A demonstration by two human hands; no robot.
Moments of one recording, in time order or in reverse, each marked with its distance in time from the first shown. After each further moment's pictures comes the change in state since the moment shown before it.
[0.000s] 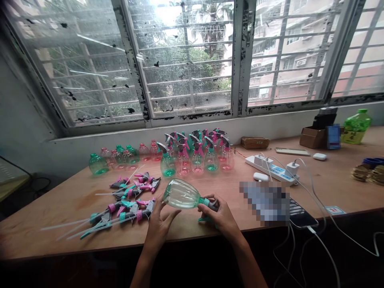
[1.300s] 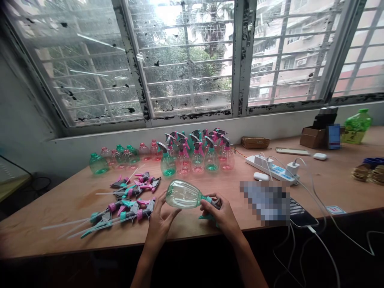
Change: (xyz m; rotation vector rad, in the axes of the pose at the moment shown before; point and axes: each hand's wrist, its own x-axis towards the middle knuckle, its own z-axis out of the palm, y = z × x) left_hand 0.003 0.004 -0.001 0.059 0.029 0.041; right_hand 0.000 0.001 -0.002 0.034 0.029 -0.057
